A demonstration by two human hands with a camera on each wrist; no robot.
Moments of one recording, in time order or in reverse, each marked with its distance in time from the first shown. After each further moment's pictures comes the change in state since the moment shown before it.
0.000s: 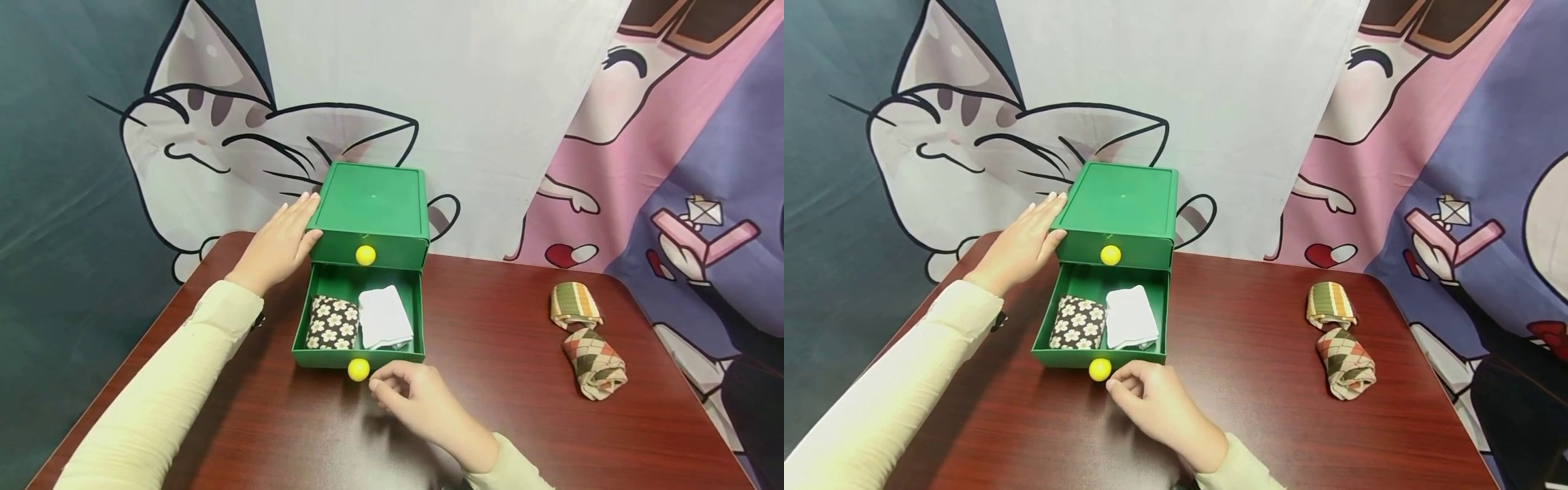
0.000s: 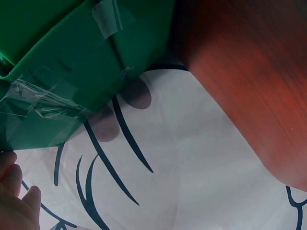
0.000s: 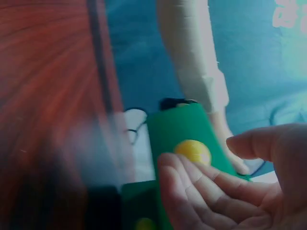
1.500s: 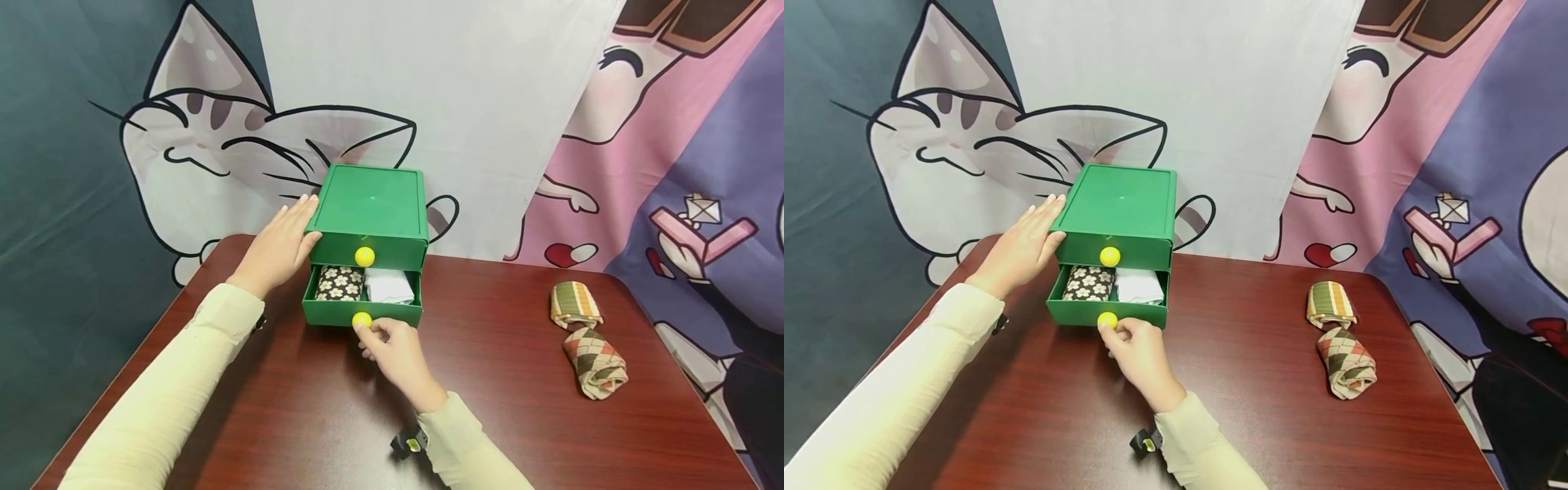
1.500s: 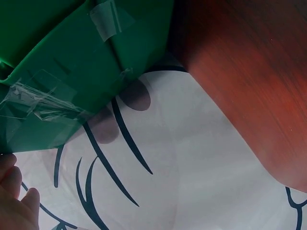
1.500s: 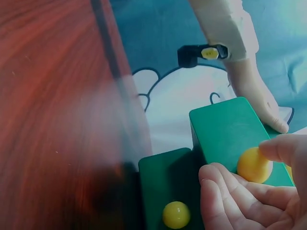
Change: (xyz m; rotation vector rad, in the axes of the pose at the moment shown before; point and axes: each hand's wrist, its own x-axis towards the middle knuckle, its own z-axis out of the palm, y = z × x) left_hand -0.001 0.001 0.004 0.005 0.031 0.000; right_hand 0.073 0.021 0.023 0.090 0.277 0.011
